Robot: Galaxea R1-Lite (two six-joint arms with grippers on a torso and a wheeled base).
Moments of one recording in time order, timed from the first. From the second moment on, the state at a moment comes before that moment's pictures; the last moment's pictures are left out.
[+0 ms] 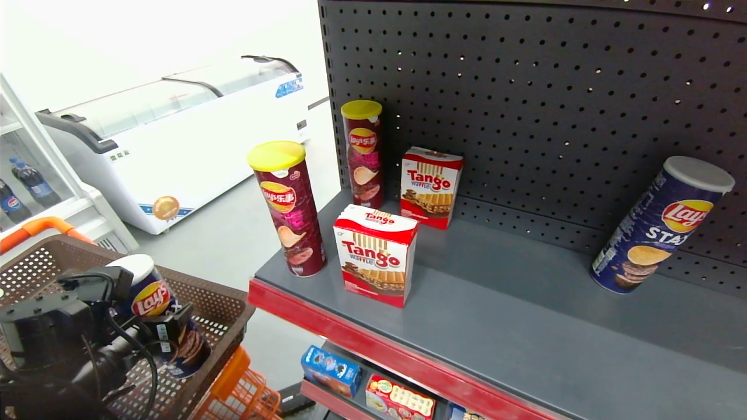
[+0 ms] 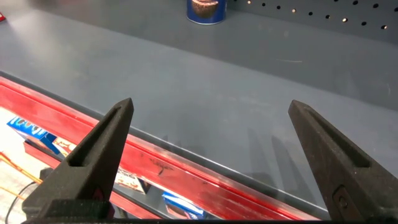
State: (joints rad) left arm 0.10 1.83 -0.13 -1.39 0.07 -0.01; right arm 0.00 0.00 0.00 0.00 -0.01 0.00
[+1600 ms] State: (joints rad) left arm -0.19 1.32 -0.27 -1.02 -0.01 0.10; right arm 0.00 0.00 0.00 0.00 -0.01 0.00
